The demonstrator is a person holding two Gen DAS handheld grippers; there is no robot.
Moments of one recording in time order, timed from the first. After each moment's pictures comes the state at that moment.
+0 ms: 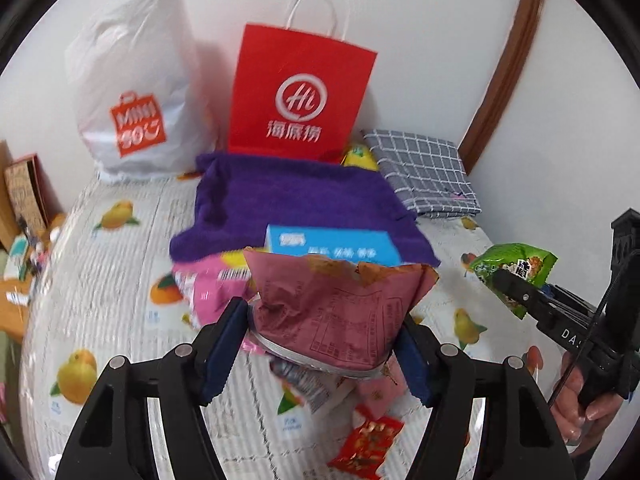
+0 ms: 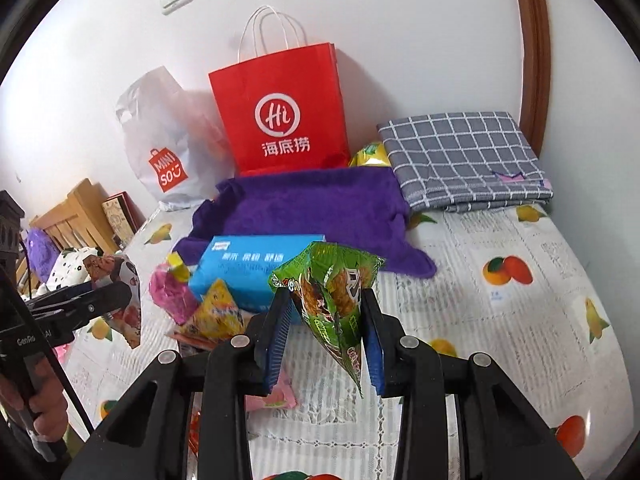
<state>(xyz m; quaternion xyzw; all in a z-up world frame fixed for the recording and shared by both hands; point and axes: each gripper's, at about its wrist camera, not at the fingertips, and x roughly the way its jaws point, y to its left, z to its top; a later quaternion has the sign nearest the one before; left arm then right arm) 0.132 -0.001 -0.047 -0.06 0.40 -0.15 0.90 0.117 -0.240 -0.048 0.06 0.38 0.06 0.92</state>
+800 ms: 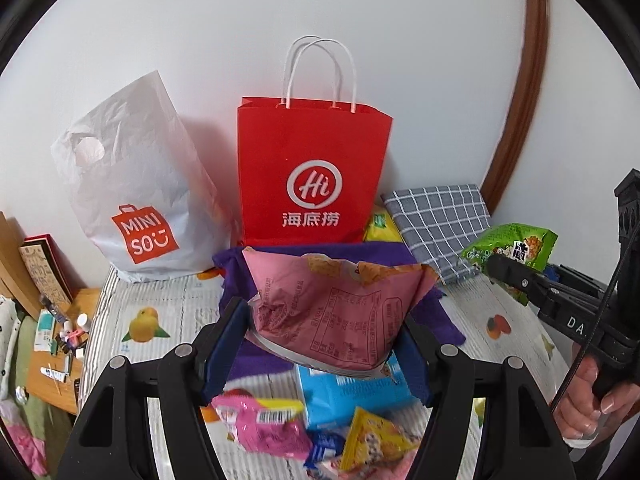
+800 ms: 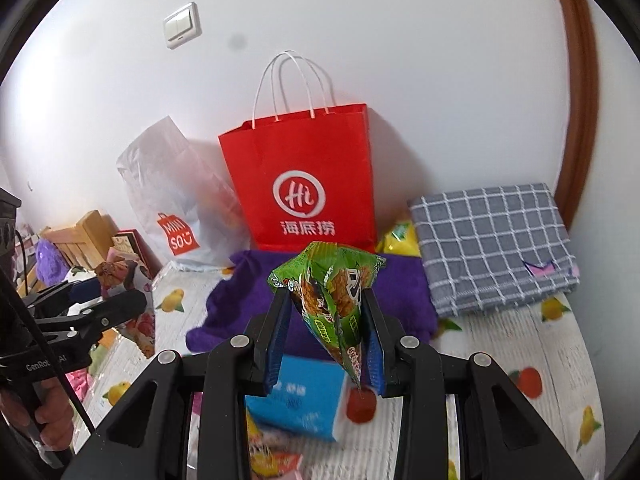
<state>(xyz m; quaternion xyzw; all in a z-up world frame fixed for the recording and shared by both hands) 0.223 -0.004 0.025 -0.02 0.35 -0.11 0.93 0.228 -0.222 0.016 0.06 0.34 0.11 0.93</state>
